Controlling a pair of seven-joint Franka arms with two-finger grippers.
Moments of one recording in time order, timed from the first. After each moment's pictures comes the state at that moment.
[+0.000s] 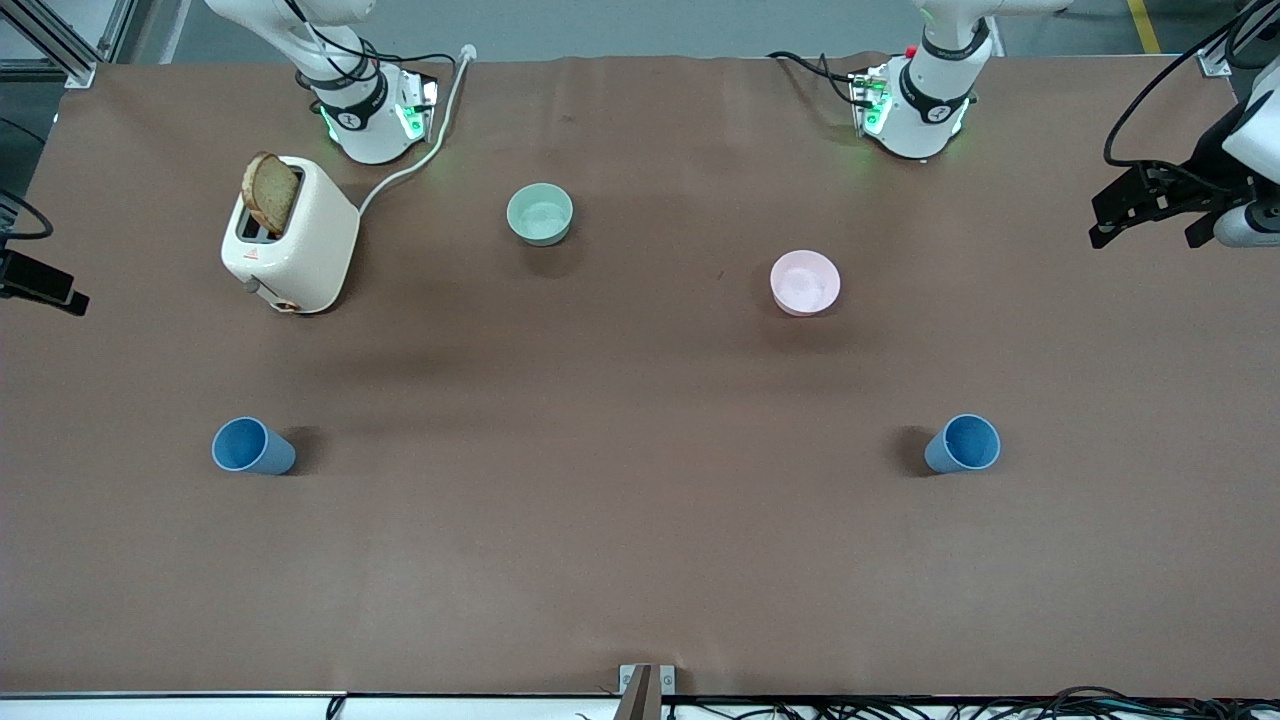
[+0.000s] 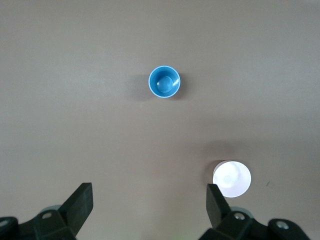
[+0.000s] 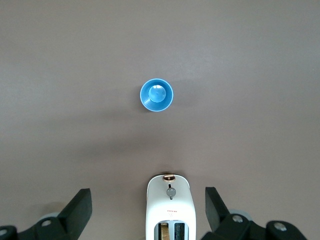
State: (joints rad) left arm -0.02 -0.07 -0.06 -1.58 0.01 1.55 -0.06; right arm -0.05 0.17 -0.09 -1.34 0.01 1.46 -0.05
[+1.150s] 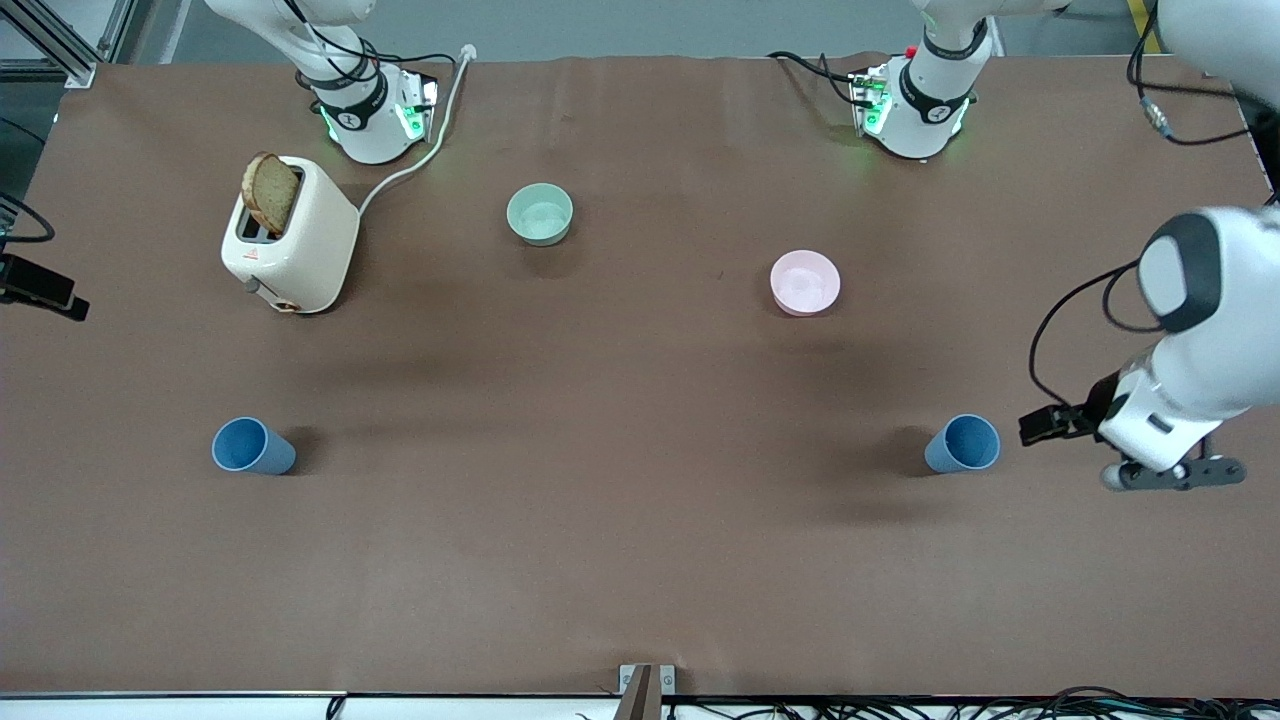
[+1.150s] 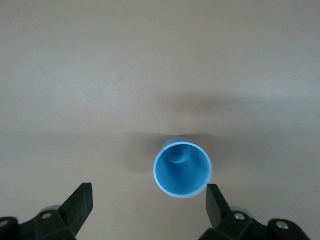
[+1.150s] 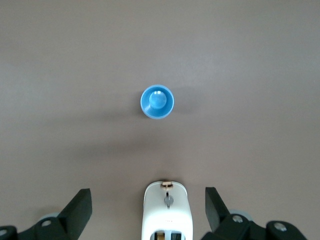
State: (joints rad) left arm 0.03 0.44 -0.05 -1.60 0.01 2.05 -0.06; right arm -0.06 0.19 -0.10 -1.37 0.01 1.54 -0.09
